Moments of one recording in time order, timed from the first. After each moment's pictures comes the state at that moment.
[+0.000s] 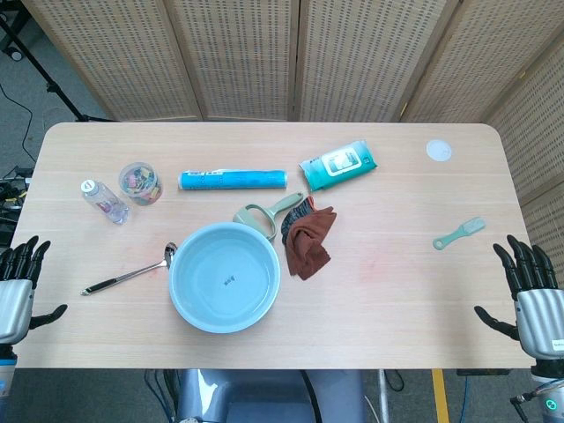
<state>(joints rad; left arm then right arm) -0.09 -1.14 -0.05 -1.70 1.40 1.48 0.20 0.06 -1.12 0.09 -1.58 -1.61 1.63 0.05</state>
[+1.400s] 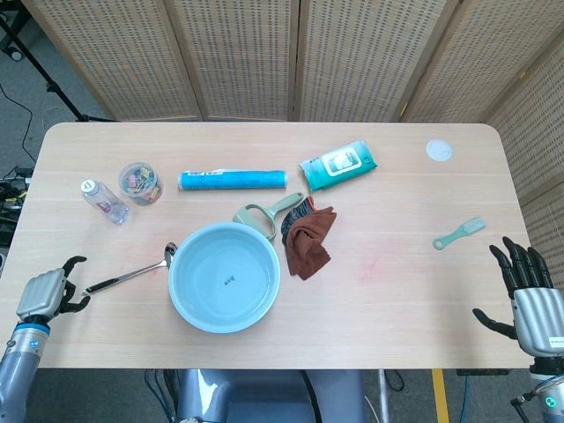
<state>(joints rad) -0.26 -1.26 -0.14 -1.53 1.00 0.99 0.09 0.07 -1.10 0.08 -1.61 -1.58 1.57 0.06</state>
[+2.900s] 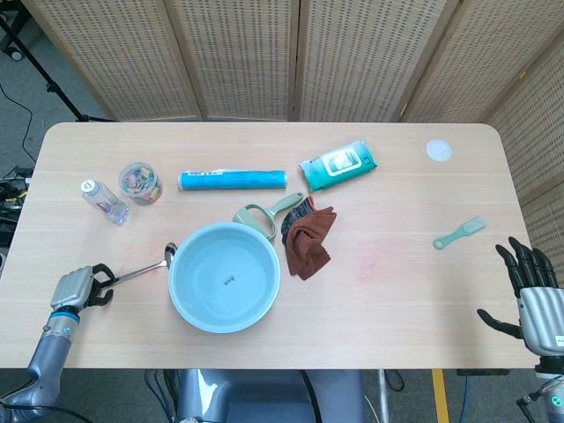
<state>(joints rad) -0.35 -1.46 -0.12 -1.30 0.94 0.89 0.07 0.07 -1.07 0.08 -1.63 -1.54 1.54 0.09</state>
